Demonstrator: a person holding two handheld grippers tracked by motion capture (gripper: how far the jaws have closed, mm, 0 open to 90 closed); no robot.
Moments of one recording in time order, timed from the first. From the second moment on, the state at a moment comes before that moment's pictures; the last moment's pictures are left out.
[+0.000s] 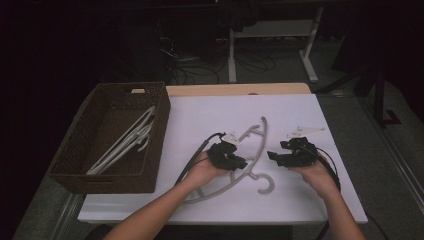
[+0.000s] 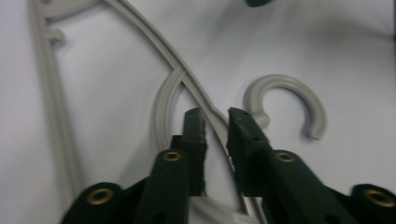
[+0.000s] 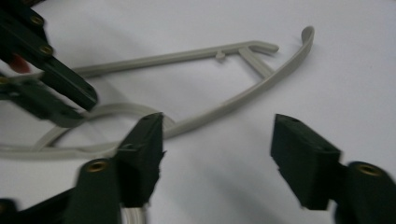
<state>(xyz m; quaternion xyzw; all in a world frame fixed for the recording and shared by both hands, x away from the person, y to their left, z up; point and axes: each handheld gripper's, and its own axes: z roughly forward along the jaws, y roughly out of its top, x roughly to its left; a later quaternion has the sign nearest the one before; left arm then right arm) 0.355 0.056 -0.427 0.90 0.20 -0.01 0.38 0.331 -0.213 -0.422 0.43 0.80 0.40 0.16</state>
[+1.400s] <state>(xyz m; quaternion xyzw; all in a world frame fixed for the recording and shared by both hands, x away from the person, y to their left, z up) 0.312 0.133 -0.425 0.88 0.20 -0.01 0.42 0.483 -0.137 -0.447 0.43 0.85 0.27 0.13</state>
